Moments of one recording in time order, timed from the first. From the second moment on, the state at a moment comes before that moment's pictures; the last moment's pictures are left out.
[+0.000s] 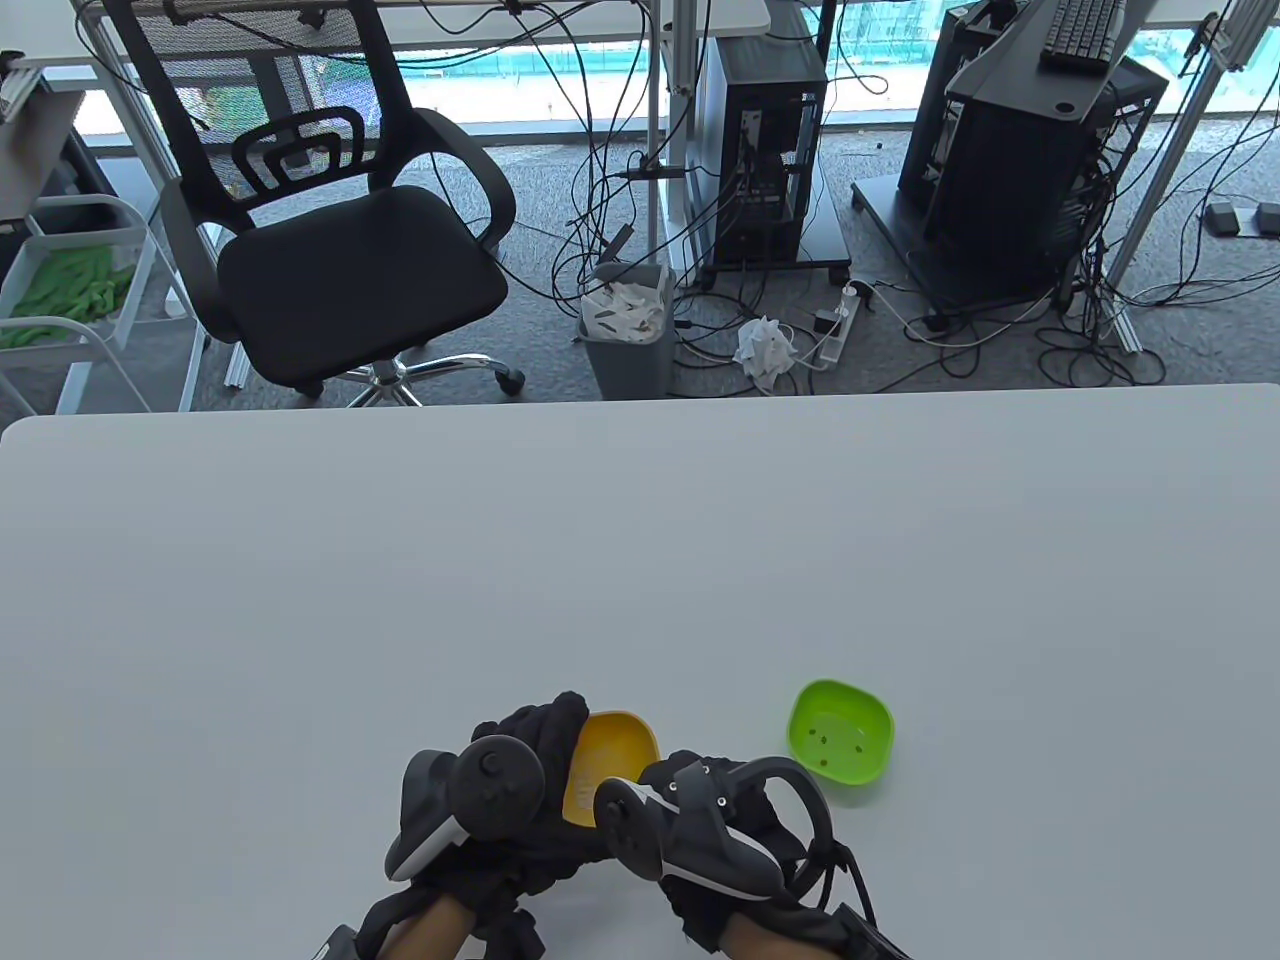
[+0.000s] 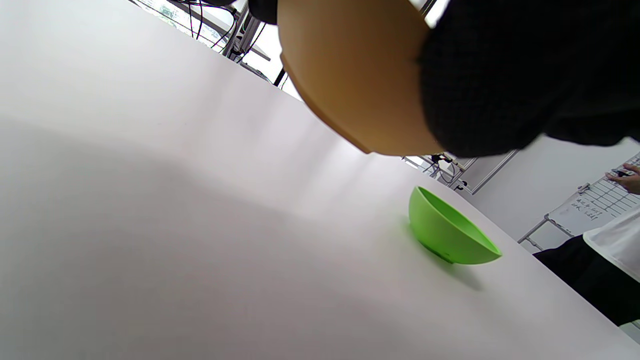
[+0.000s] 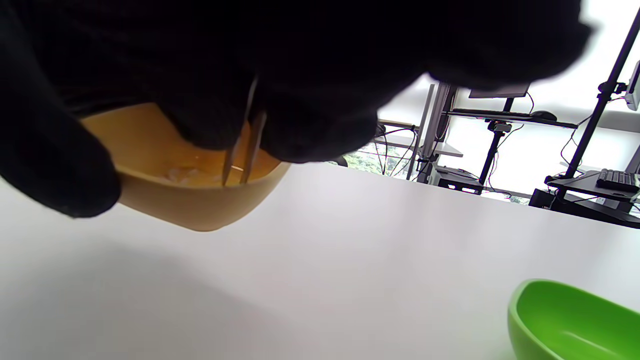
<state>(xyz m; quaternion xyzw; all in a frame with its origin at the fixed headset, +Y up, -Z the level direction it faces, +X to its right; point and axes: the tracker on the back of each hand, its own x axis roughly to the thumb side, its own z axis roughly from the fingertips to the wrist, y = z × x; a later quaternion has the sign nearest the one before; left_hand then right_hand) -0.157 -0.720 -0.239 -0.11 -0.17 0.25 0.95 0.009 -0.655 -0.212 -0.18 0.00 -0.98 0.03</state>
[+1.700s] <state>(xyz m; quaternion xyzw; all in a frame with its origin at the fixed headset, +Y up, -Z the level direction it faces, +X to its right) -0.158 -0.721 -0.239 -0.11 -0.16 0.26 0.95 0.207 -0.679 -0.222 0.10 0.09 -0.97 -0.18</state>
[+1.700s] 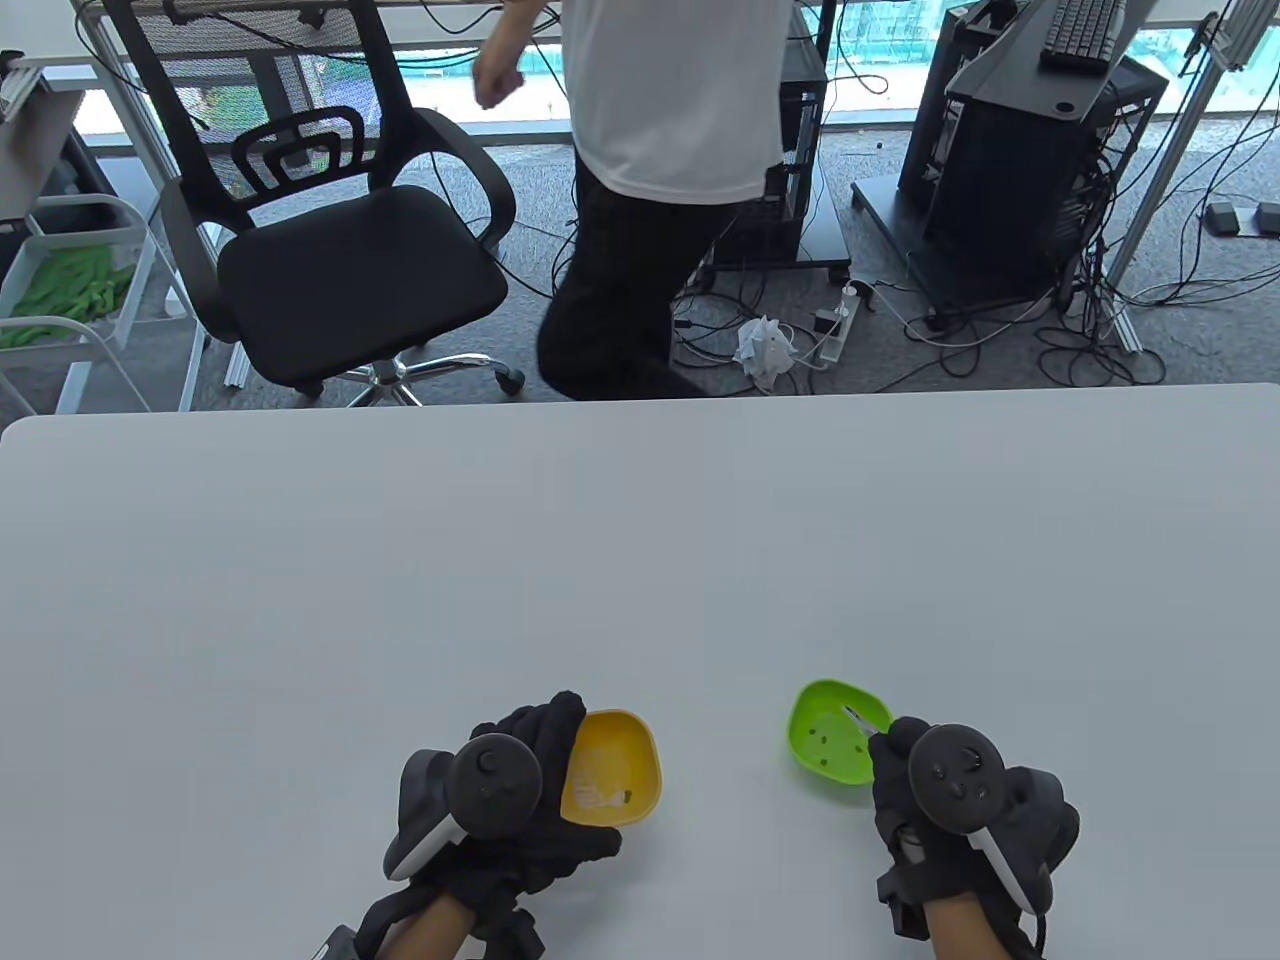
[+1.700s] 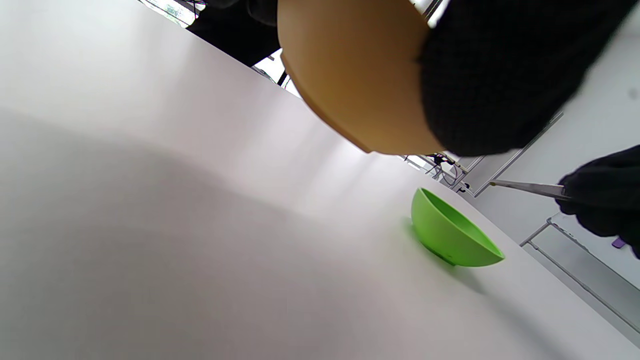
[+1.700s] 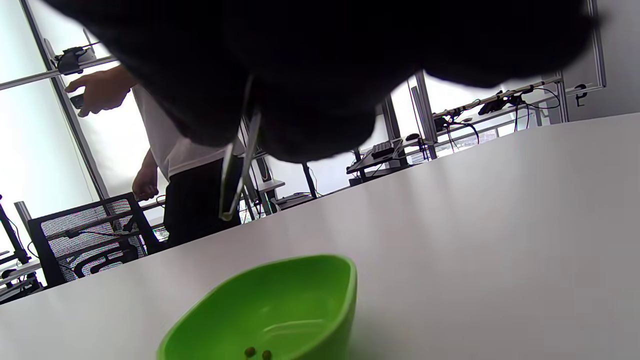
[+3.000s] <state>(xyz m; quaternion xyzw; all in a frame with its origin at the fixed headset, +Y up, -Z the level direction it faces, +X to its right) -0.158 -0.721 -0.240 -0.10 -0.16 0.26 0.95 0.094 -0.638 -0.210 -0.10 0.08 -0.98 -0.17</state>
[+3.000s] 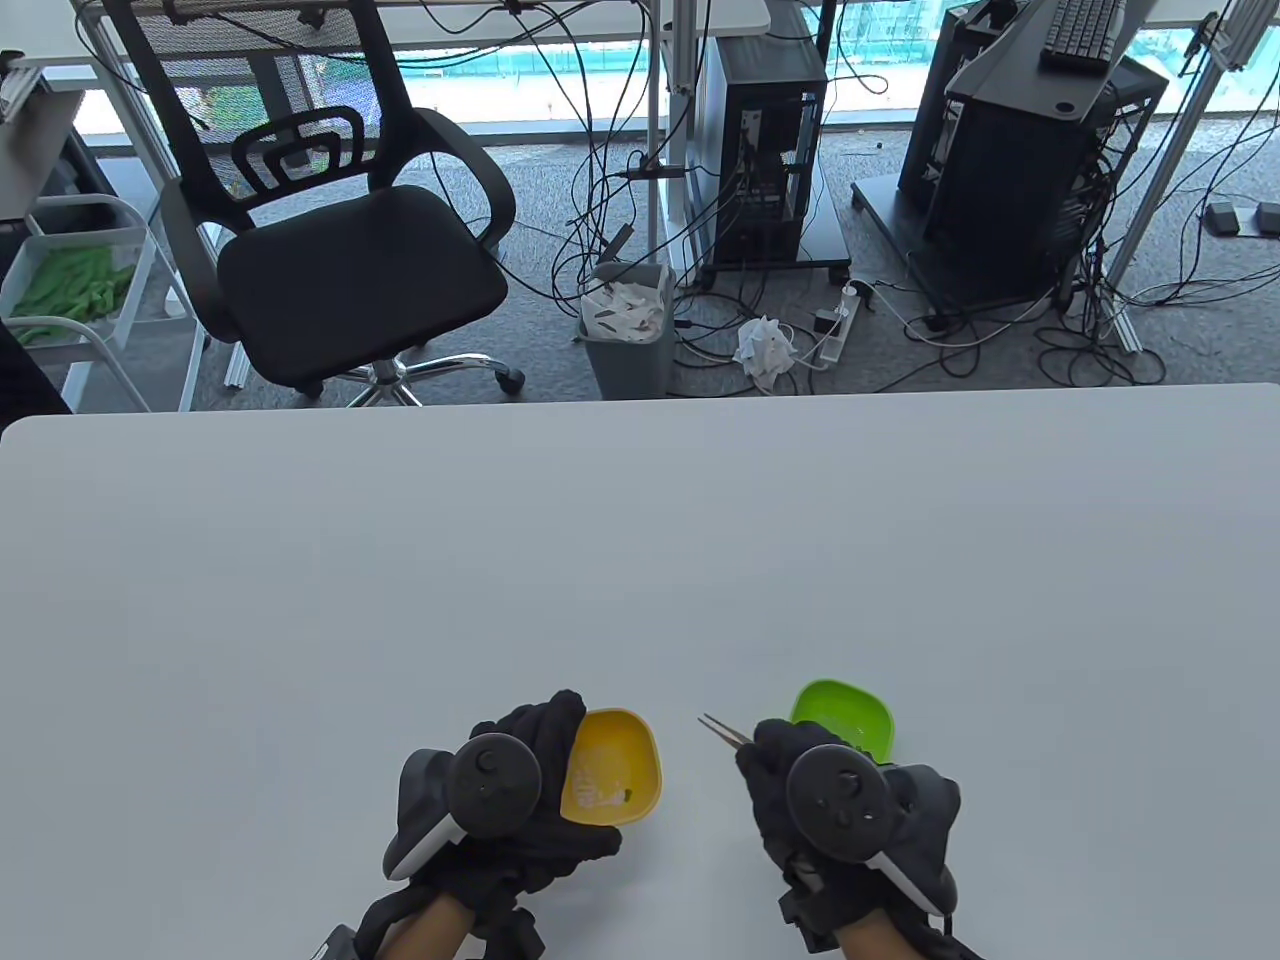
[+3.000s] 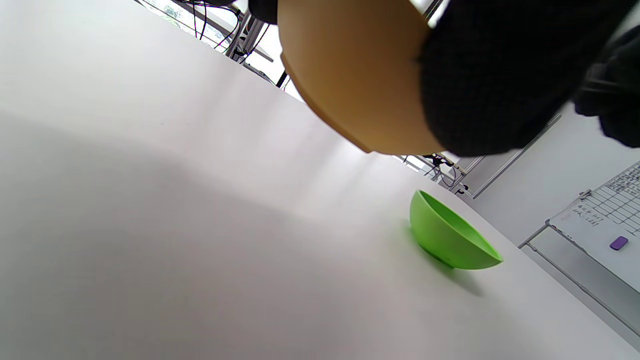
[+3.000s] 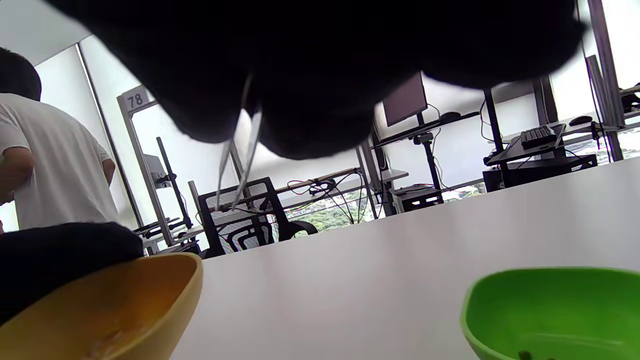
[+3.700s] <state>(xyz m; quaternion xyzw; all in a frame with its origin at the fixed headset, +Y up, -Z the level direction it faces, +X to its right) -0.158 -0.721 -0.240 -0.10 -0.17 0.25 0.95 0.014 -0.650 -0.214 -0.21 -0.01 -0.98 0.03</state>
